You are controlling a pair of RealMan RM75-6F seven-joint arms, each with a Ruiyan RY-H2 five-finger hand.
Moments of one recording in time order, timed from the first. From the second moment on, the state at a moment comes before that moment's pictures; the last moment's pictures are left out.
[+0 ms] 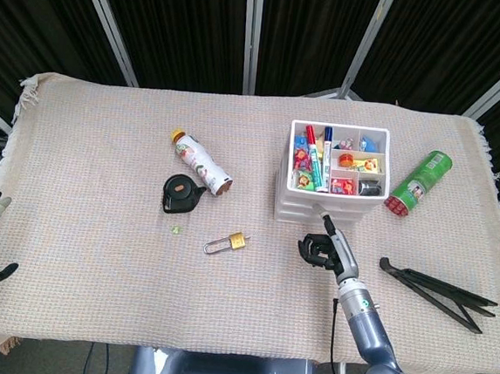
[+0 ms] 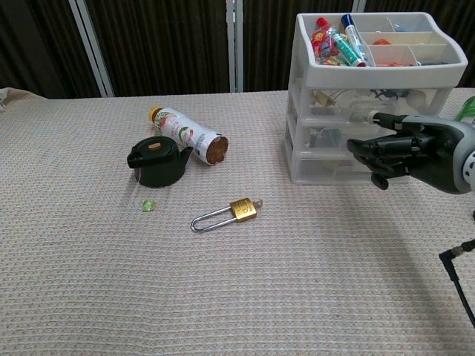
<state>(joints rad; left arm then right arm) -0.06 -1.04 -0.03 -1.76 1.50 1.51 0.17 0.47 -1.49 0.35 -1.81 -0.86 0.95 0.44</state>
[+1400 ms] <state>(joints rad) -0.07 -1.05 -0.03 -1.75 1.49 1.49 0.19 0.42 -1.50 0.29 -1.86 -1.02 0.93 0.49</state>
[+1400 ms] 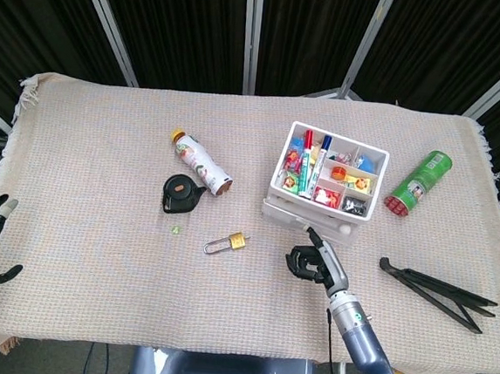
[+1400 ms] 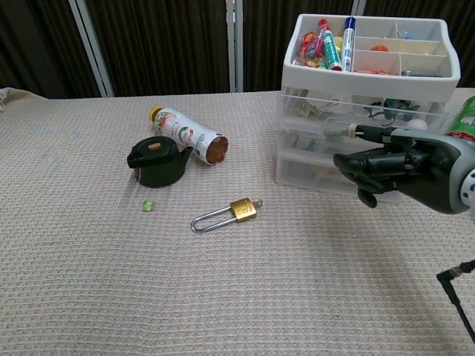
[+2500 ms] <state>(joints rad) -0.07 -1.05 -0.03 -1.77 1.50 1.51 0.21 0.24 -1.54 0.08 -1.92 -1.40 1.30 0.27</state>
